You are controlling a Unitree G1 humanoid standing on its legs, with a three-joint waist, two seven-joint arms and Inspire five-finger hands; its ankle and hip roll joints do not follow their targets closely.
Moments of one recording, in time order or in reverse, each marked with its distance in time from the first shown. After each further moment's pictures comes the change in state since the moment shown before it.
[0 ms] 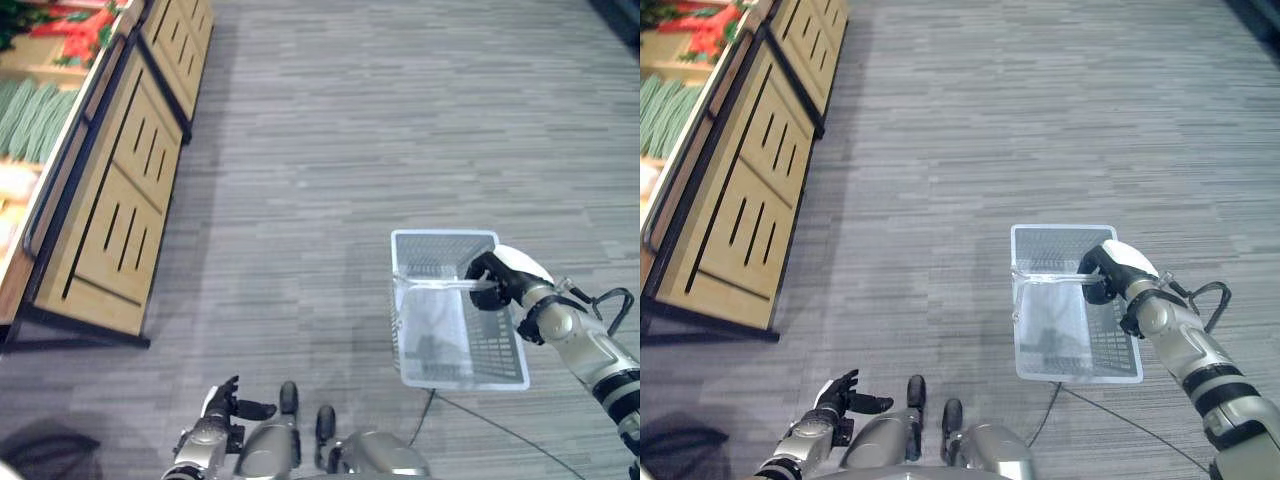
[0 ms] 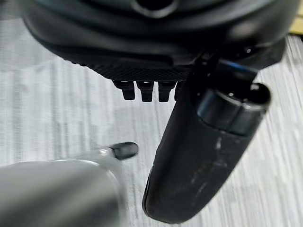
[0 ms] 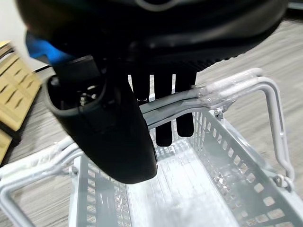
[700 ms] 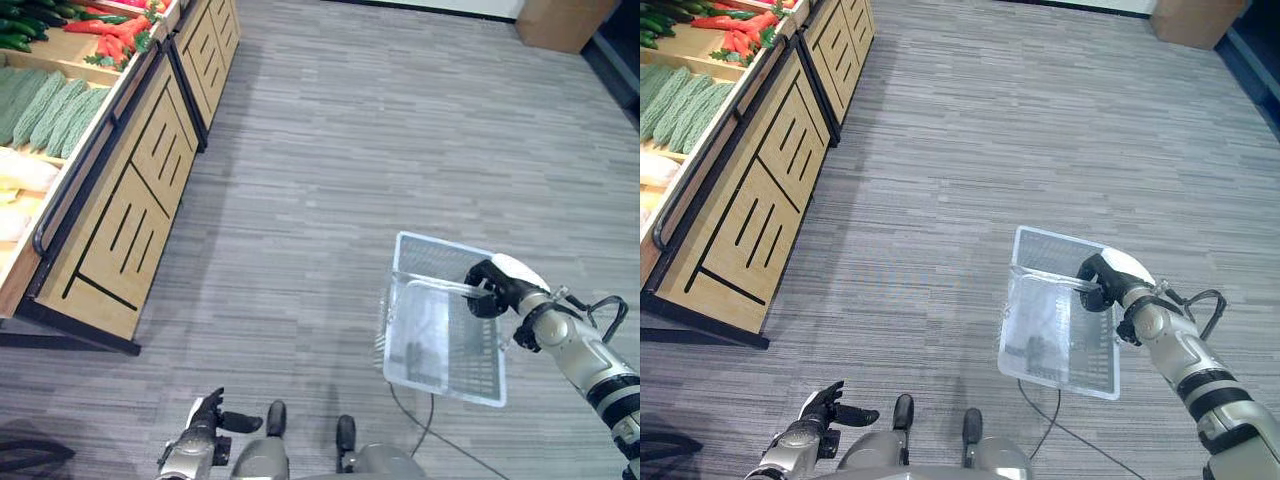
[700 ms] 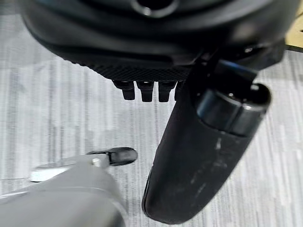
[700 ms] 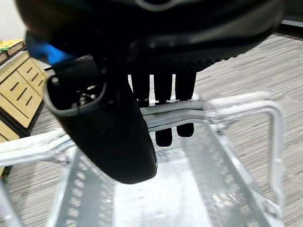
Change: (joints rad) left arm 0.050 0.065 -0.002 0.006 0.005 0.020 0.005; right arm 0.003 0.092 -0.010 0.044 -0.002 0.017 0.001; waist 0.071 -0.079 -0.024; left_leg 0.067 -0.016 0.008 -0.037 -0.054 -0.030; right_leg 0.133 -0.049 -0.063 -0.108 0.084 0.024
